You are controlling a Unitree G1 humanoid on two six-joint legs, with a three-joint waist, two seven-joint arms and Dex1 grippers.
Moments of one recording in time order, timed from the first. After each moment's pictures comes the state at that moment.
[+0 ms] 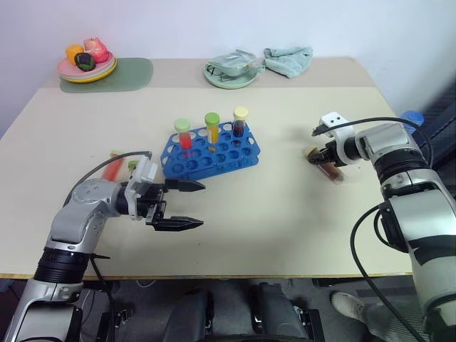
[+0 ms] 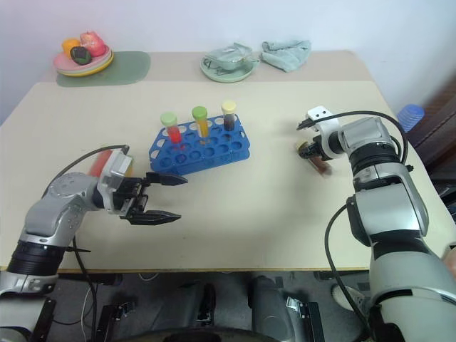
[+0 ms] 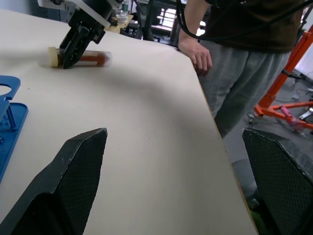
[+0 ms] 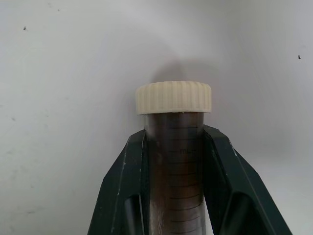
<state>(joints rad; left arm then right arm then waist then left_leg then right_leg) -0.35 0.66 -0.01 -0.02 -0.60 0.34 -1.45 -1.18 -0.62 0.27 1.09 -0.06 0.68 0.95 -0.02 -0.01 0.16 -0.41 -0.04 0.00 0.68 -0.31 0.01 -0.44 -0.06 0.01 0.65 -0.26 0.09</state>
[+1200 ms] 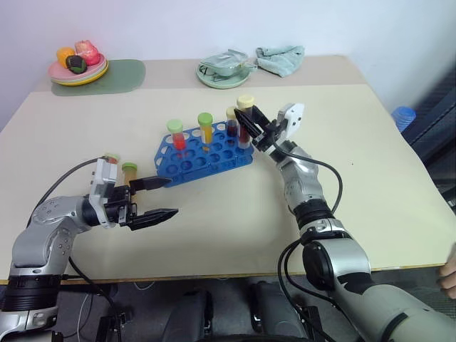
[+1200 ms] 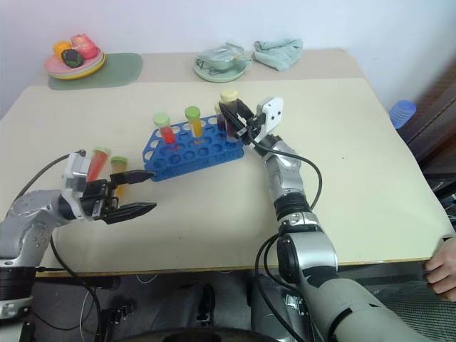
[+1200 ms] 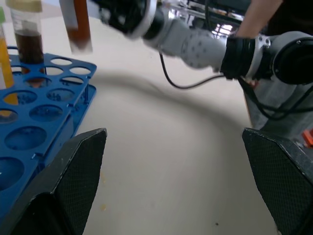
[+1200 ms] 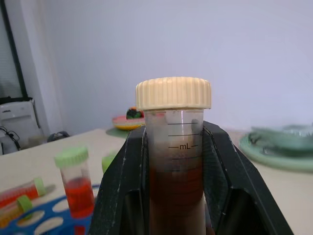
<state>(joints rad) -0.15 0.71 0.22 -0.08 -0.67 0.37 -1.32 -0.87 -0.05 -0.18 0.90 0.33 -0.38 0.84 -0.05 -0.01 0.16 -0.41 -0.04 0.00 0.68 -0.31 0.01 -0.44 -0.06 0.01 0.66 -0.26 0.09</state>
